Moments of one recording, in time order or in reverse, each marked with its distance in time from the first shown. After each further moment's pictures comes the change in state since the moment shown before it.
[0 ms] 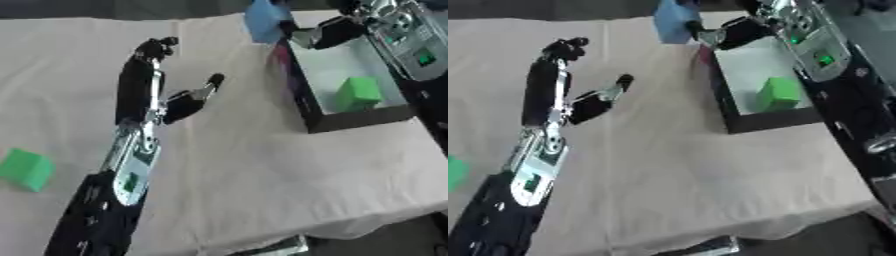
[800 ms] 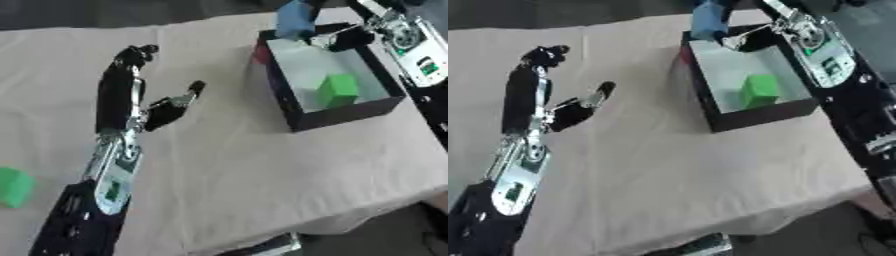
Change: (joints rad) left arm 0.010 0.017 0.000 0.000 -0.007 -0.004 0.006; right arm 0.035 -0.032 -0.079 0.203 0.235 -0.044 -0.222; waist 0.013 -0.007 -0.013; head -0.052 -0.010
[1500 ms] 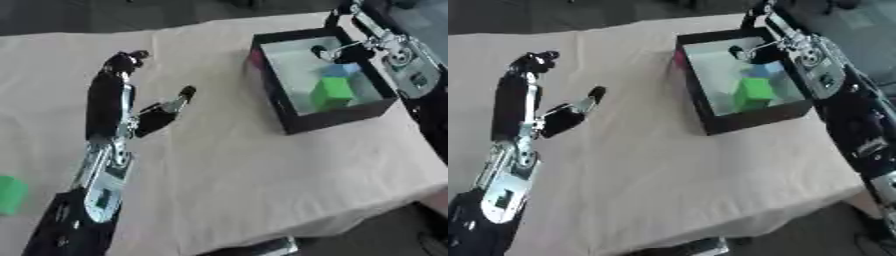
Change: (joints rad) left arm 0.002 0.003 -0.003 -0.003 0.009 -0.002 0.004; right arm 0.001 0.000 -0.029 0.134 0.140 -0.017 -0.115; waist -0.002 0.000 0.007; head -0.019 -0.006
